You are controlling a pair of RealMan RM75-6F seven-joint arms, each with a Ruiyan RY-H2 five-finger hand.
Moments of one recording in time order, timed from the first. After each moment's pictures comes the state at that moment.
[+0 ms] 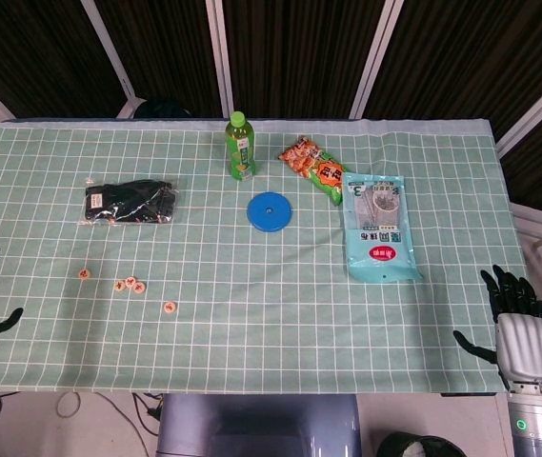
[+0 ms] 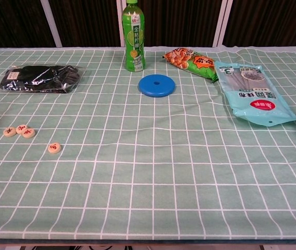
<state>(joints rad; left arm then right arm) -0.13 -1.22 -0.12 -1.51 1.35 1.44 0.12 0.06 -1.29 0.11 -1.57 -1.45 1.54 -0.11</state>
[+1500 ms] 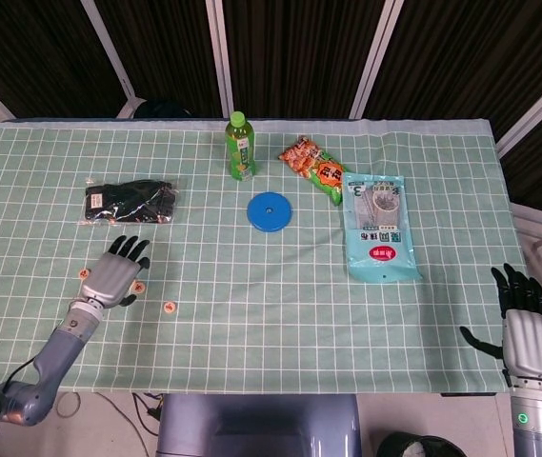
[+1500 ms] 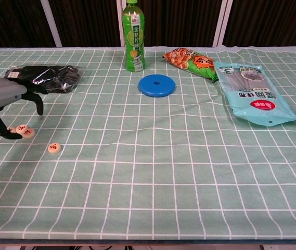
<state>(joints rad) -0.58 -1.42 -0.10 -1.44 1.20 0.90 0.50 0.06 -1.30 0.15 -1.57 -1.38 1.52 -0.12</state>
